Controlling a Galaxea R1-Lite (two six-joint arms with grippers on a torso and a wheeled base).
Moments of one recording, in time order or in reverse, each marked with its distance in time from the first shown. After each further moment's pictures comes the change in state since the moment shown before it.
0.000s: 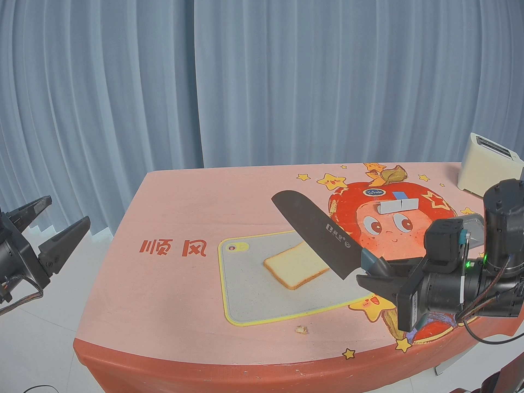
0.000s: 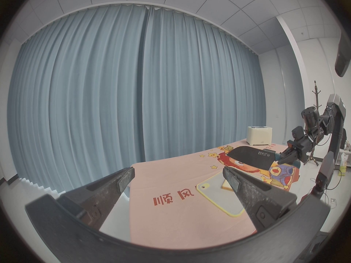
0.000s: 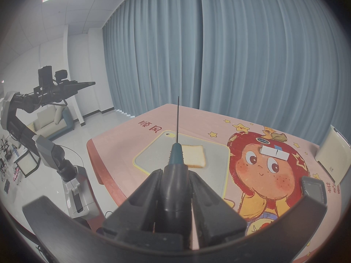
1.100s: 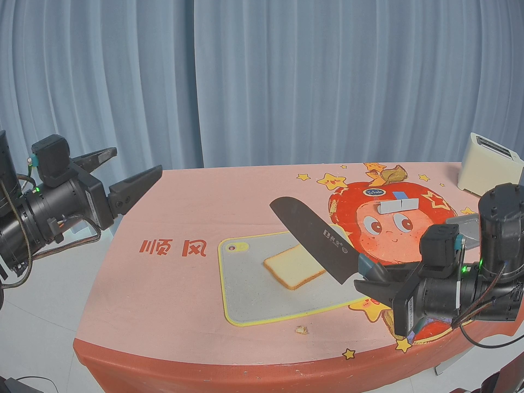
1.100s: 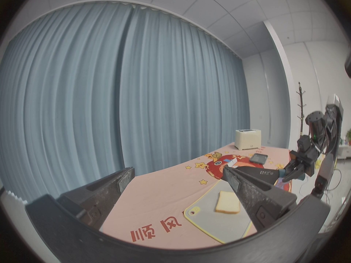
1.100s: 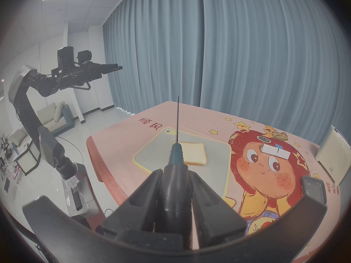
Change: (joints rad) left arm -0.143 0.382 -0.188 -0.235 -0.021 0.019; right arm 0.015 0.011 0.001 0.009 -0.014 0.000
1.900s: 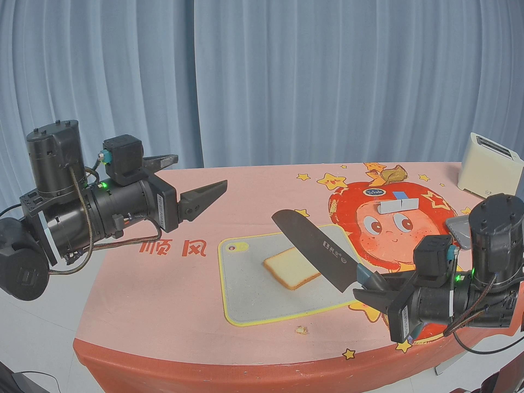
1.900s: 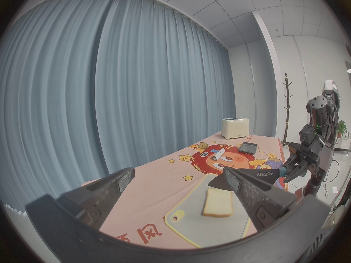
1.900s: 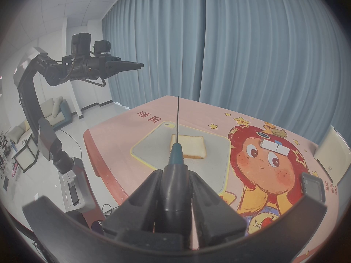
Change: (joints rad) left arm -0.140 0.233 -0.130 -0.006 0.006 0.043; right arm 0.011 0.017 0.021 0.006 -0.021 -0.003
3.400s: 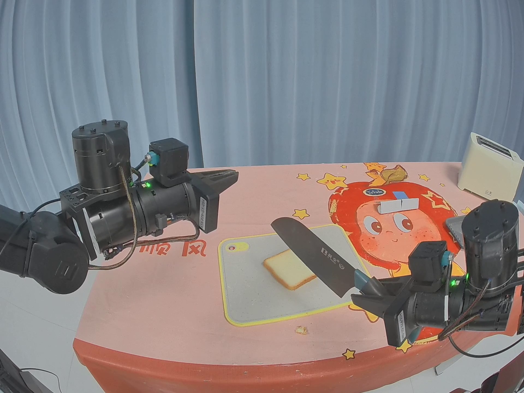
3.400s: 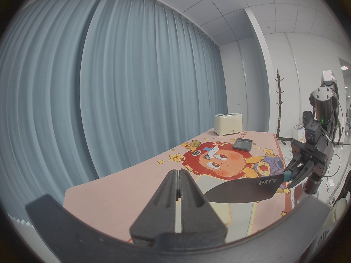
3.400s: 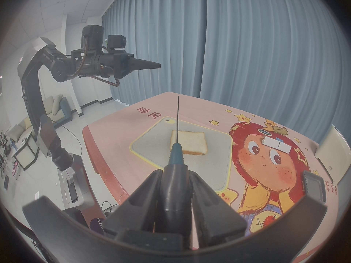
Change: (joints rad) left arm -0.070 0.151 -0.094 -0.034 -0.007 0.025; right arm 0.003 0.016 0.012 -0.004 0.000 0.000
